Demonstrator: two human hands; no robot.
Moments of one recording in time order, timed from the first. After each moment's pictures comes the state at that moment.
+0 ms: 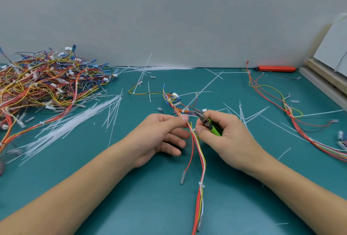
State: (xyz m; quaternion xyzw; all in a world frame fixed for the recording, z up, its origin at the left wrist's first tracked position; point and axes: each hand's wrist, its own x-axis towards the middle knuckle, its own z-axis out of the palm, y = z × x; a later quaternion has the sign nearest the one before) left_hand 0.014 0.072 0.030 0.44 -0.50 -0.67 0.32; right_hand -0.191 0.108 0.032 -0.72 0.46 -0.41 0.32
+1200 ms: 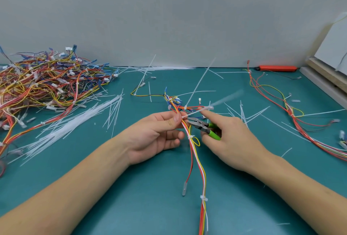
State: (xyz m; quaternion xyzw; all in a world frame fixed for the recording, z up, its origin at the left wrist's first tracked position) left_hand 0.026 0.066 0.026 0.29 -0.45 -0.78 0.32; right_hand -0.200 0.100 0.024 -0.78 0.55 -0.28 0.13
